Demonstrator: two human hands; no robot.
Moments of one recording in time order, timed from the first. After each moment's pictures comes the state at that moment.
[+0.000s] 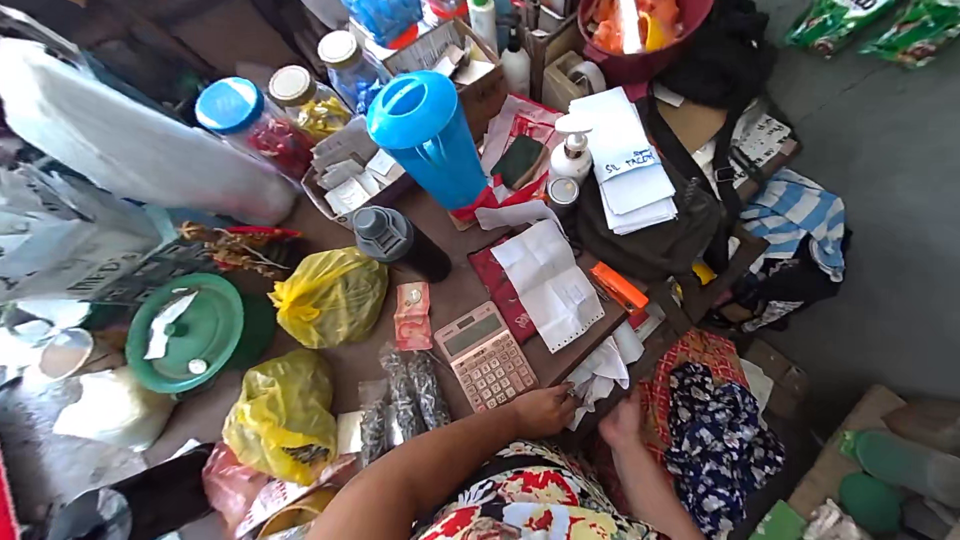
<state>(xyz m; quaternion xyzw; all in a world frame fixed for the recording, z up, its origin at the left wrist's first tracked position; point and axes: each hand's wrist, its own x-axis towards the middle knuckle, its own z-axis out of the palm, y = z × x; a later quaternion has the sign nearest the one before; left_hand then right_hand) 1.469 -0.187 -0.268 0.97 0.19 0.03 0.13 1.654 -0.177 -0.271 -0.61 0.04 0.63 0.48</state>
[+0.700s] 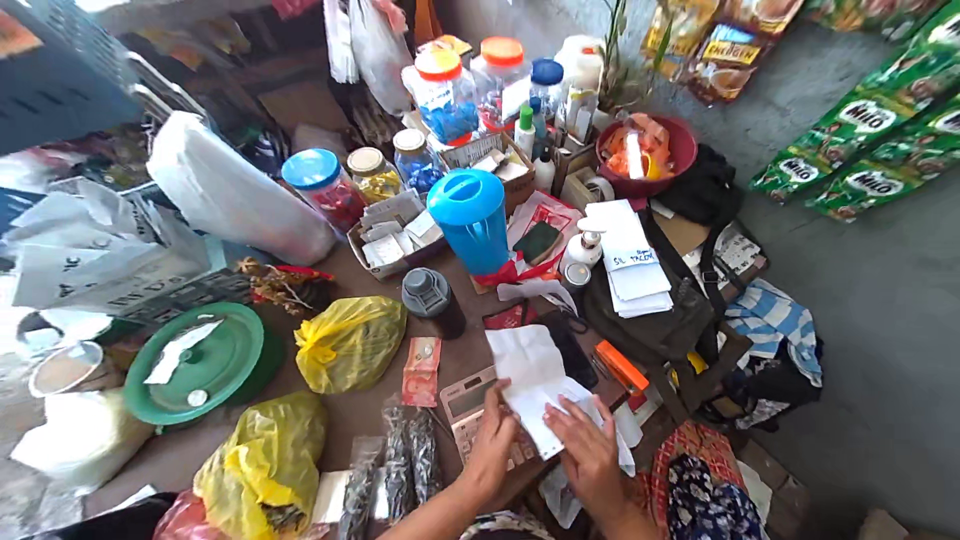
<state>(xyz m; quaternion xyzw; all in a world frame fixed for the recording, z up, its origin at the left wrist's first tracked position) 1.409 -0.165 -0.138 0.38 0.64 0.45 0.50 1.591 -0.117 -0.172 -0.35 -0.85 0.13 0.36</state>
